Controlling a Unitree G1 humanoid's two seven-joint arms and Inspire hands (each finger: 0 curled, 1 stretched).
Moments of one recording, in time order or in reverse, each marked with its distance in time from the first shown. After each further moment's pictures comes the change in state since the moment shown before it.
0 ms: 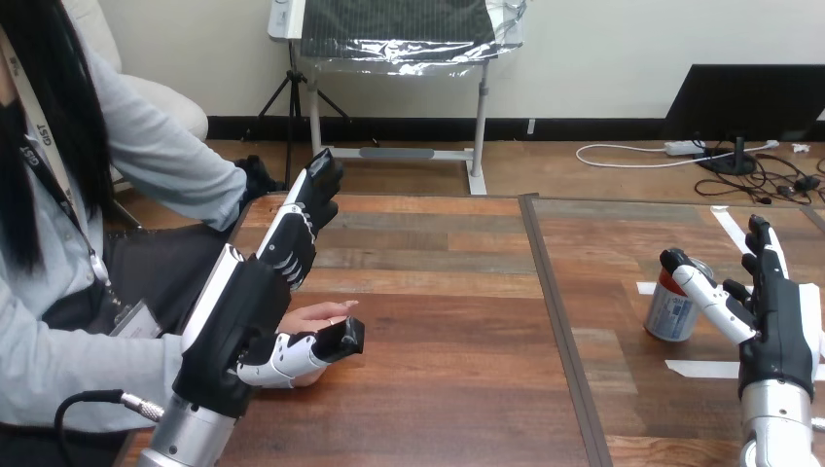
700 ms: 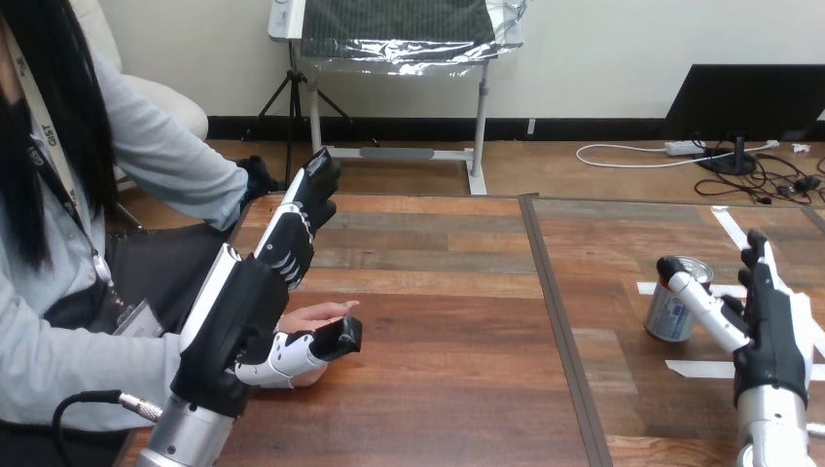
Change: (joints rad) left arm 0.000 0.000 0.008 0.000 0.002 -0.003 0.003; right arm -0.007 0.000 0.003 0.031 -0.016 0.067 0.008
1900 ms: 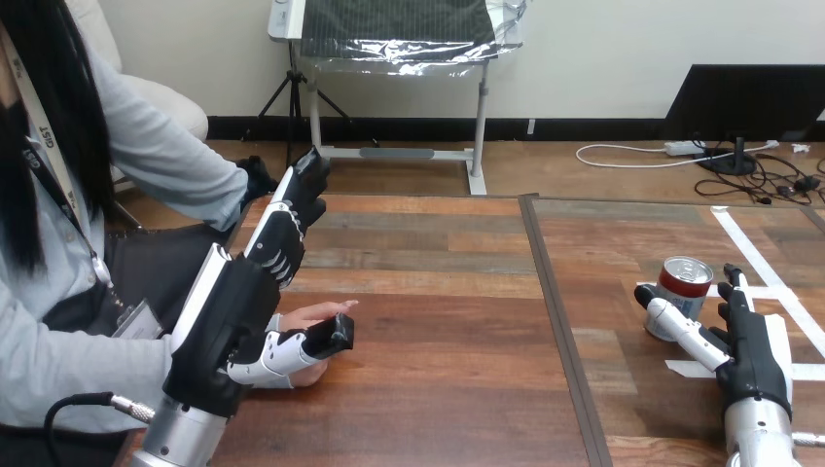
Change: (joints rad) left arm 0.003 0.000 0.021 -0.001 -0.001 0.001 -0.002; right arm -0.015 0.002 0.031 0.033 -0.046 0.103 -0.008
